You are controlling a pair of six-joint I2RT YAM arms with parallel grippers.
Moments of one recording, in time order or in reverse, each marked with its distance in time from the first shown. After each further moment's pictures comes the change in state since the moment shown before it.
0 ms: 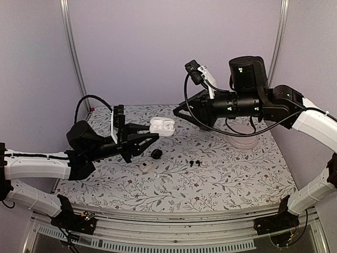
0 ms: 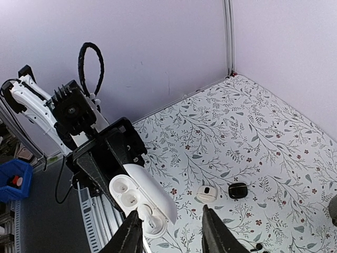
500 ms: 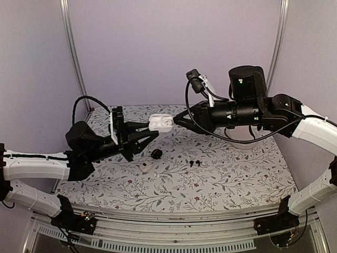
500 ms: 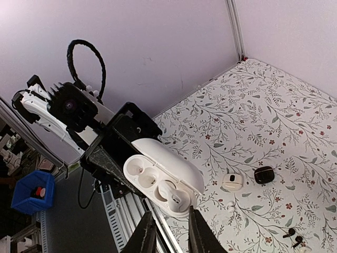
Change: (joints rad) left arm -0.017 -0.016 0.000 0.000 -0.085 0.151; right arm 0.030 -0.053 -0.116 0.070 -0.019 0.161
